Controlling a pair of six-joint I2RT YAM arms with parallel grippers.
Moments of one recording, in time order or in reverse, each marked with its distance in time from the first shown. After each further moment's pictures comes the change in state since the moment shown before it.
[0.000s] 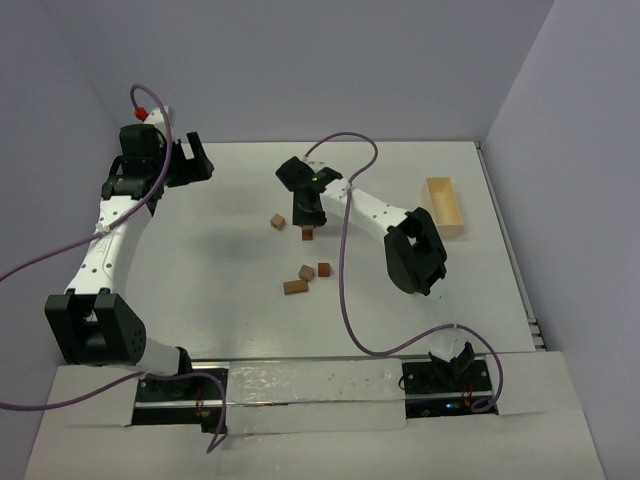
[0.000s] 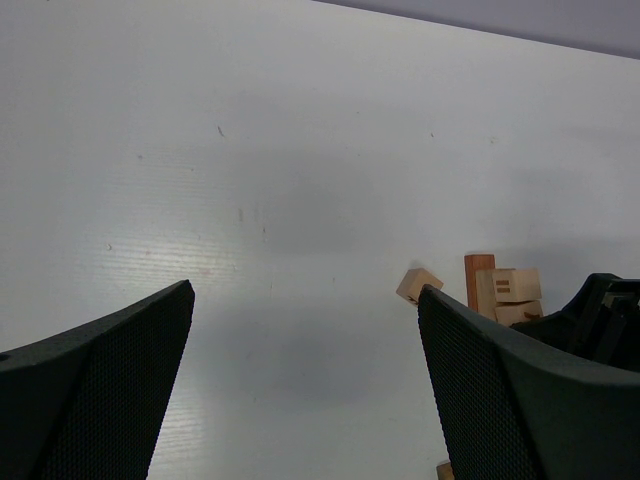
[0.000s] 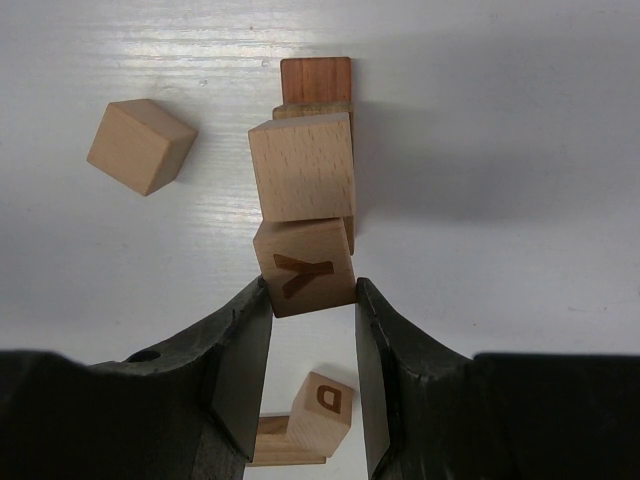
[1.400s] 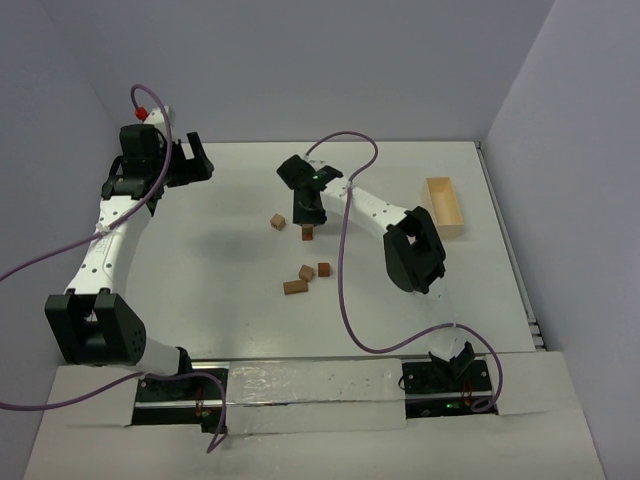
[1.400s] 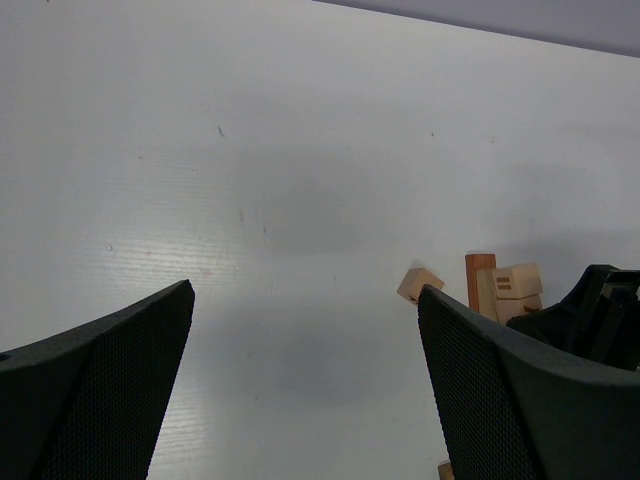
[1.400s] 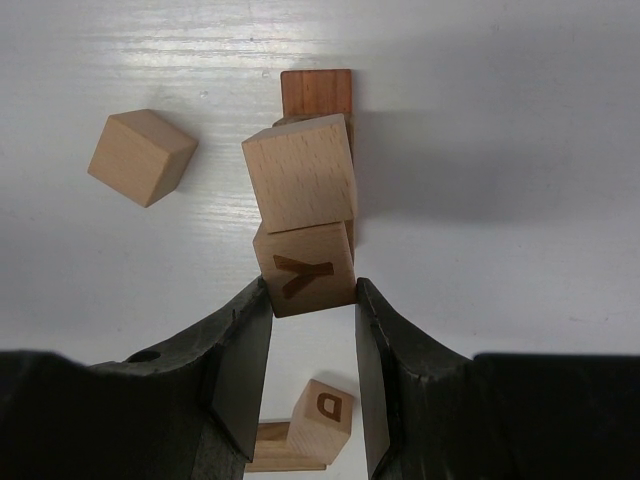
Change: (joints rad) left arm 0.000 0.000 0.000 0.000 0.001 0.005; right arm -0.011 0.017 0.020 -0.002 -0.014 -0.008
